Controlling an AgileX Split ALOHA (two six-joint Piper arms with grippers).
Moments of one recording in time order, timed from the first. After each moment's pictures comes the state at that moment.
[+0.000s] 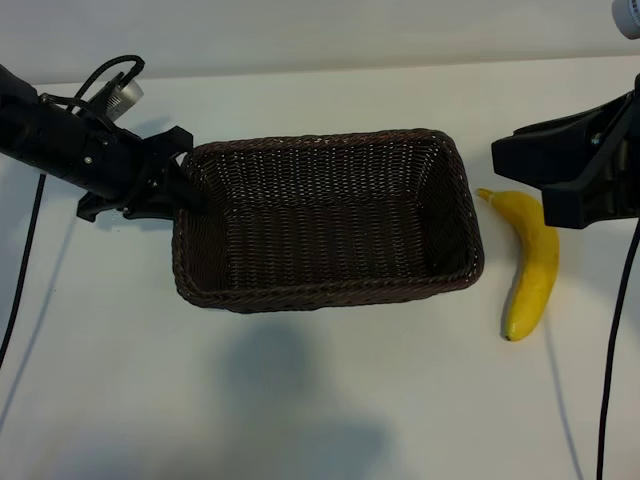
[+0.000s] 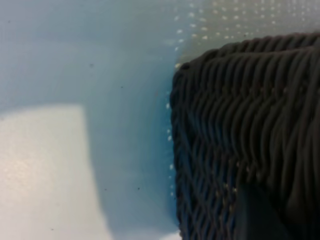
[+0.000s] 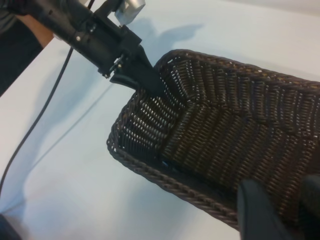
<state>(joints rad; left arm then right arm) 0.01 1.93 -1.17 -0.83 0.87 0.42 0.35 1.02 -0.88 0.75 0.68 -0.54</state>
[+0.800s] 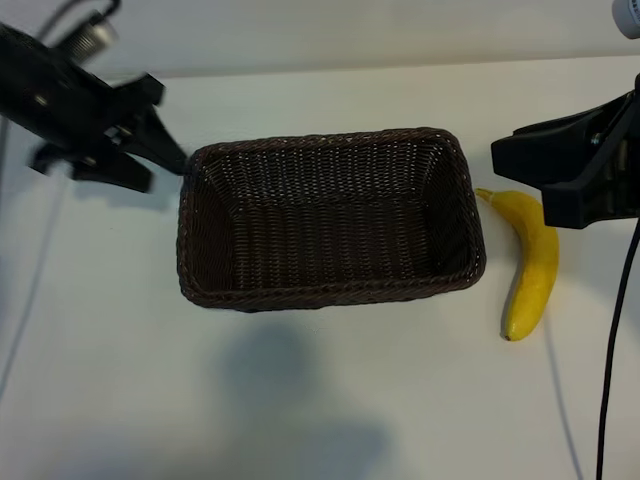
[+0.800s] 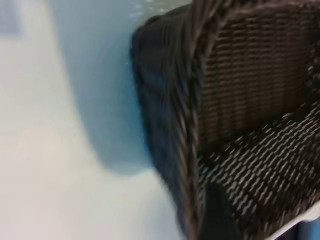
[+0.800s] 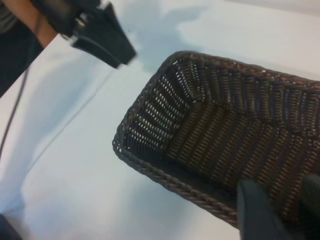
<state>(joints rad) 0.01 1.80 -1.39 -0.57 1.17 0.19 0.35 1.02 -0.88 0.76 0.68 -0.54</state>
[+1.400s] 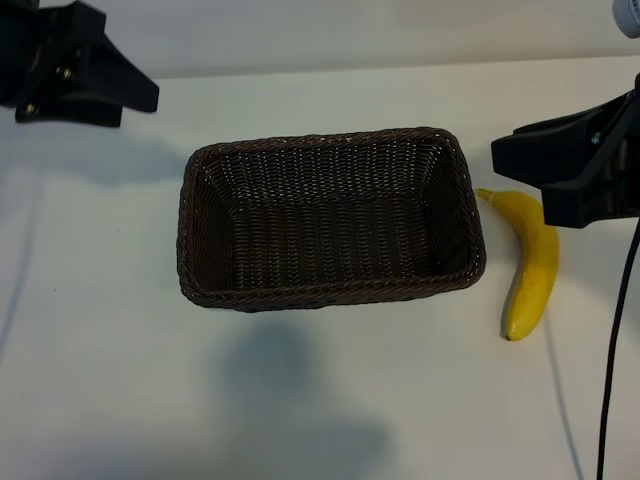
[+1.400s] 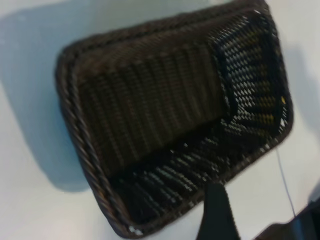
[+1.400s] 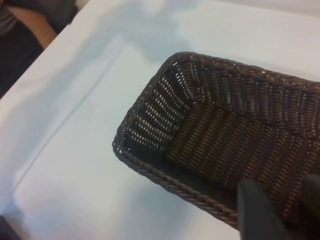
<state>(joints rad) 0.01 1.51 -1.34 -0.70 1.18 0.31 0.35 1.02 -0.88 0.76 0.67 -0.54</state>
